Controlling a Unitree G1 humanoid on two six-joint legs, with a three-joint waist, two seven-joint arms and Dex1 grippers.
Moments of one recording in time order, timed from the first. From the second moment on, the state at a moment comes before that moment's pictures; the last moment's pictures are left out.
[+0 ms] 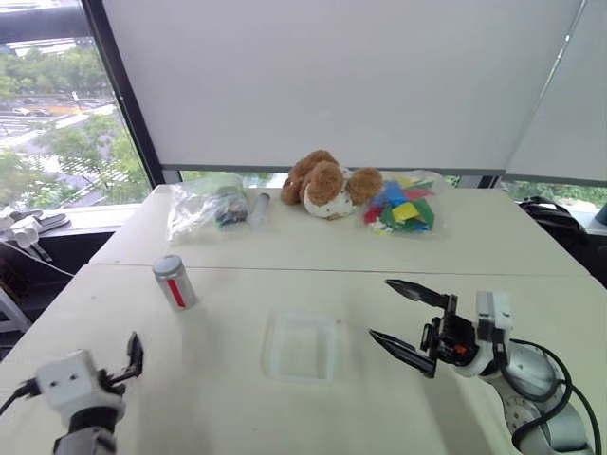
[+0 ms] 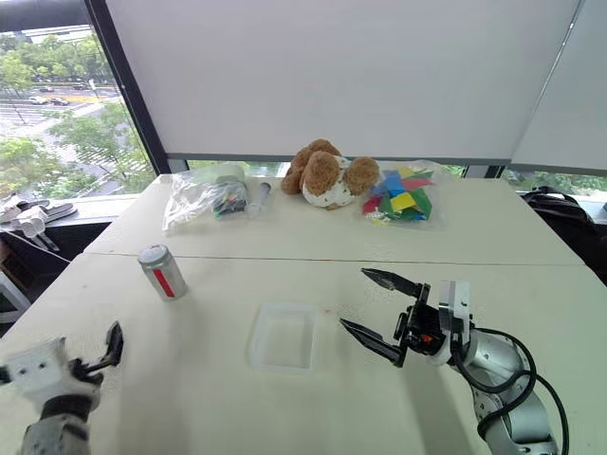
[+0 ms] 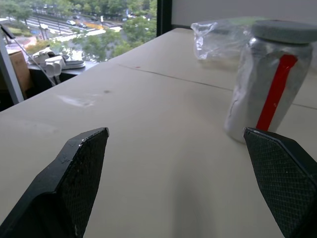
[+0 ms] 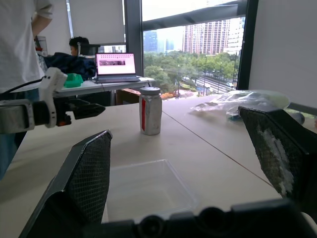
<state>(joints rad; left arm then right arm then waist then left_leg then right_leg) 0.19 0.10 0.40 -0.42 -0.26 0.19 0.01 -0.10 -0.52 -0.13 -0.17 0.60 -0.15 1.11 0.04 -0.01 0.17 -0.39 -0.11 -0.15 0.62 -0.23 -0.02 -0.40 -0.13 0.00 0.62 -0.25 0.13</state>
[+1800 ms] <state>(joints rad) -0.36 0.23 0.25 0.25 -0.06 0.03 0.06 -0.04 -0.50 -0.13 -0.17 0.59 -0.15 1.03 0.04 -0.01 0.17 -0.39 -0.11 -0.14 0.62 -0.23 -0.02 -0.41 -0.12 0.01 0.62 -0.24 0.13</state>
